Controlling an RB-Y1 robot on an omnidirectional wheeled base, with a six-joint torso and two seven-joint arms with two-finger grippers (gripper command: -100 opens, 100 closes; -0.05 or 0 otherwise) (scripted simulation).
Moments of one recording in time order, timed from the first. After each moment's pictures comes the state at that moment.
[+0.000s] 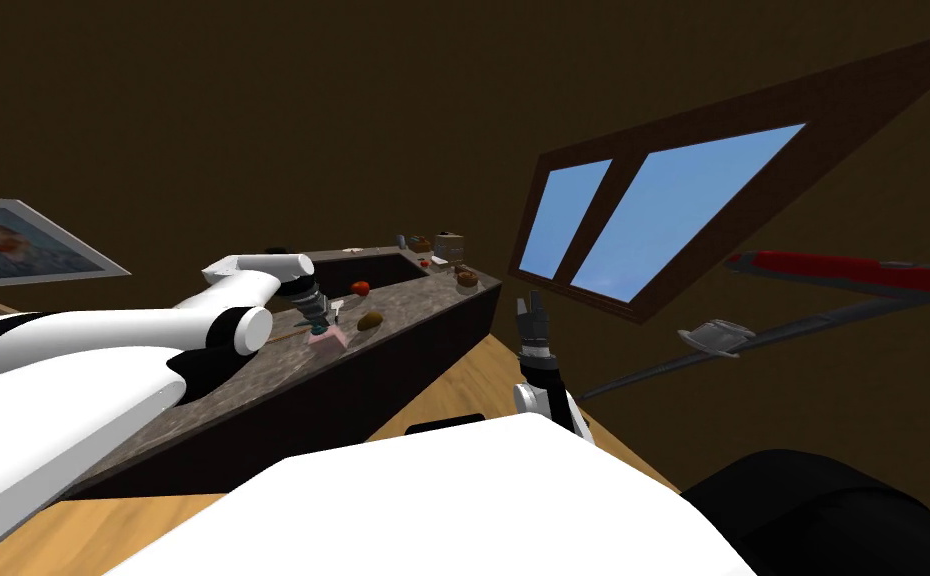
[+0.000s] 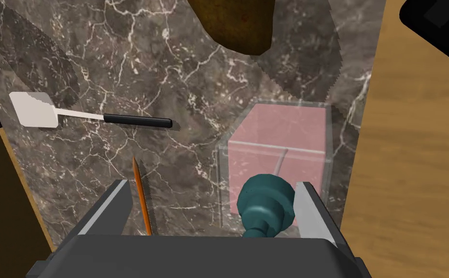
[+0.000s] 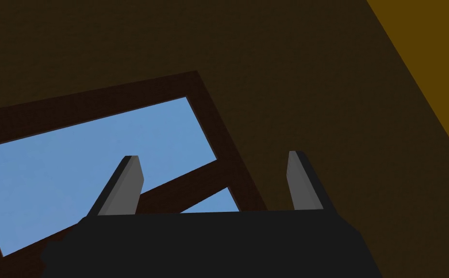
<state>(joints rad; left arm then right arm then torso) -1.12 0.77 0.17 -0.43 0.30 1.43 0.13 0.49 -0.01 0.04 -2.22 0.02 -0.52 0.07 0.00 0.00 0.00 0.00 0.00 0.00</state>
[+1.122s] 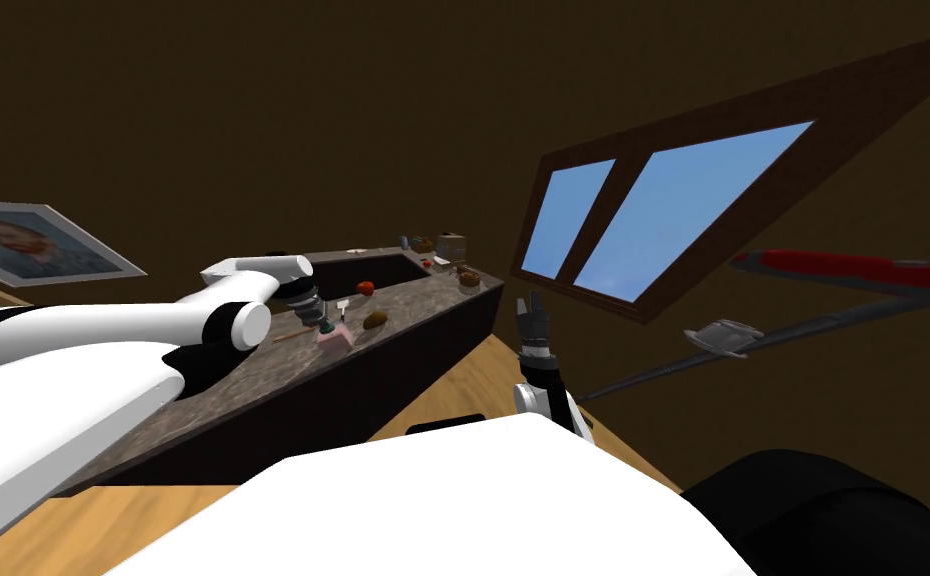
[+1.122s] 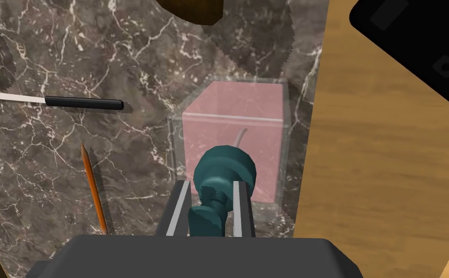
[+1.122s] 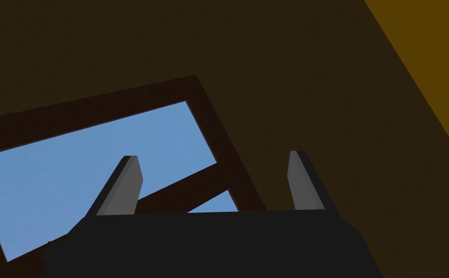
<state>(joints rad) -1.15 0.78 0.17 -0.34 0.31 1.50 0.13 0.49 -0.01 0.04 -2.22 0.02 -0.52 0.07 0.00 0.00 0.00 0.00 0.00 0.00</state>
